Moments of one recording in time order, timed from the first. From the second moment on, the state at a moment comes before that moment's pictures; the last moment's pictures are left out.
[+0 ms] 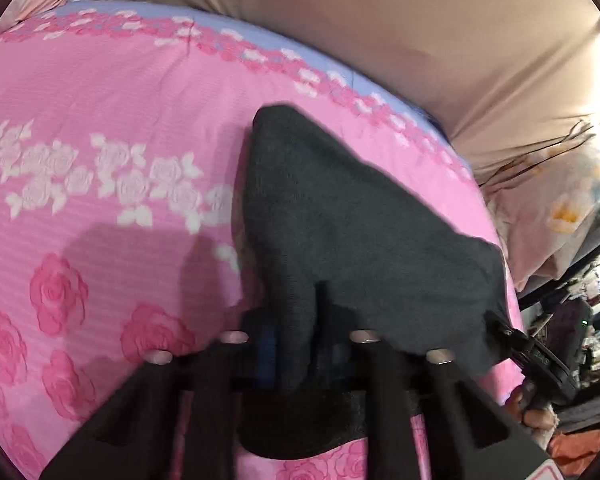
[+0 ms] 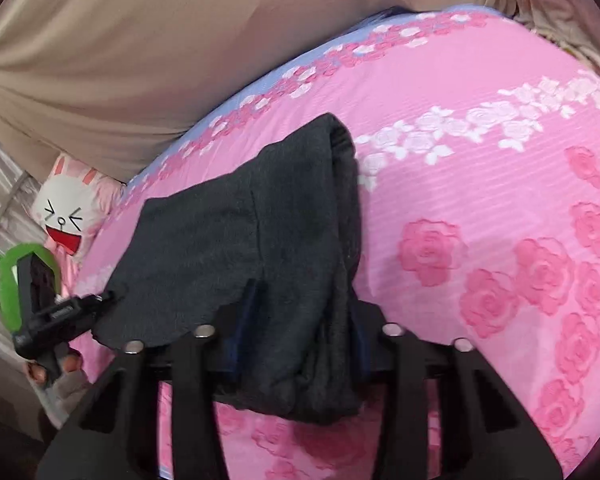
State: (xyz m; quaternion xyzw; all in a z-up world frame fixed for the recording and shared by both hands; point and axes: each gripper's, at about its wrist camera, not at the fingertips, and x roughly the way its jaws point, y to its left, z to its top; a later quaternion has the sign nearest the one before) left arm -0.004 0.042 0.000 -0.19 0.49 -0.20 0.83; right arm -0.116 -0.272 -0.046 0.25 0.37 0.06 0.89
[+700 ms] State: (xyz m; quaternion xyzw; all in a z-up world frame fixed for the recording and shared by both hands) left arm -0.032 0.044 0.099 -0.14 0.40 -0.19 0.88; right arm -0.137 -0.193 0.019 0.16 0.31 0.08 0.93
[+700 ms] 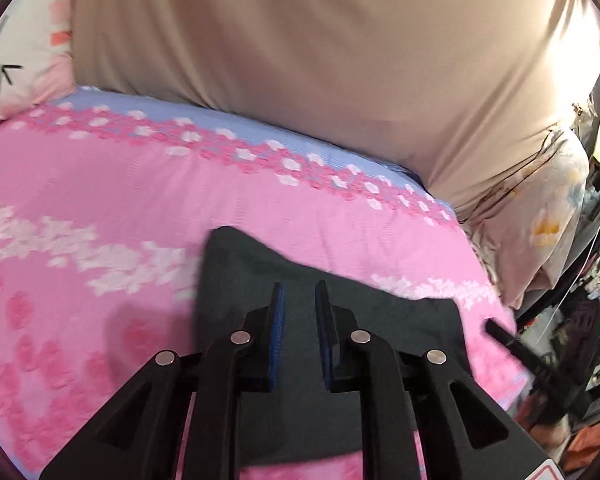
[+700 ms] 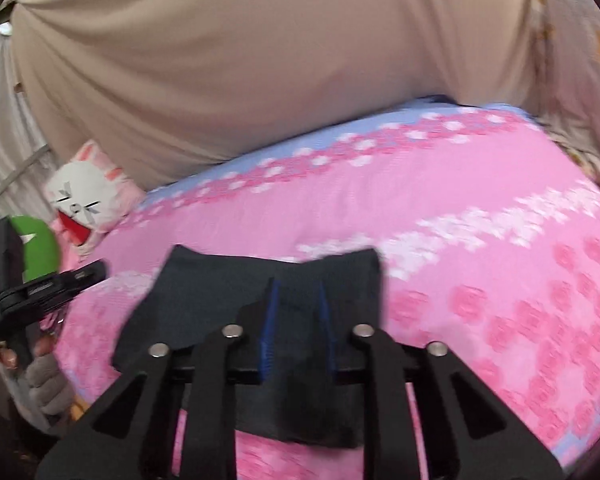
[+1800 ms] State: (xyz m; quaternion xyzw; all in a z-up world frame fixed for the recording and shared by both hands) left arm -0.056 -0.014 0.023 0.02 0.47 -0.08 0.88; right arm -0.158 -0.178 -0.045 0.12 0.36 0.04 0.92
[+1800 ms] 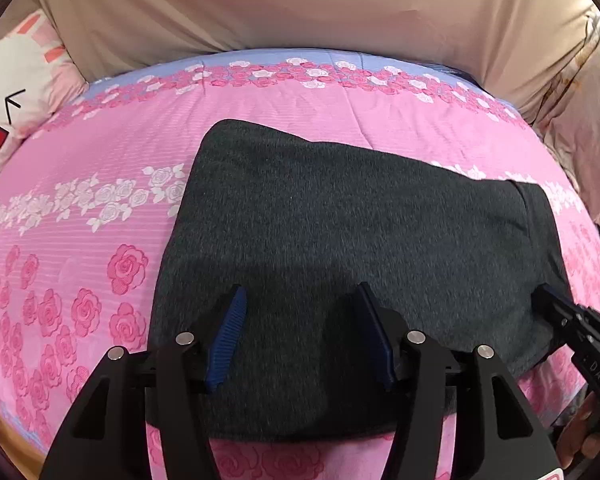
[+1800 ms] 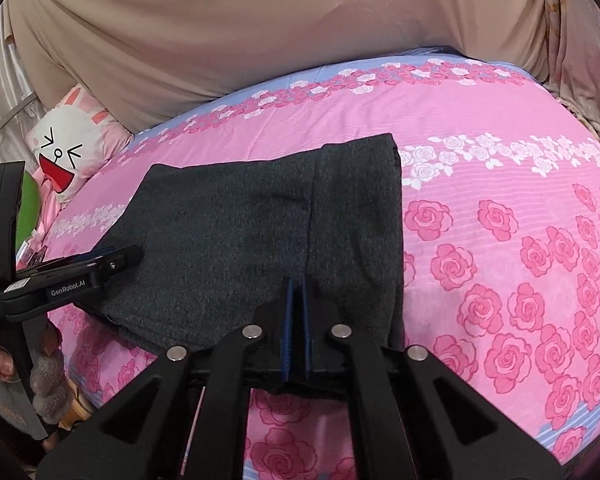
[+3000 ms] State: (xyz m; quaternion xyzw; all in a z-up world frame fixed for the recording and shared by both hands) left arm -0.109 -0.106 0.050 0.07 0.41 -0.26 0.87; right arm -0.198 -0.202 0.012 0.17 0.26 0.12 0.94
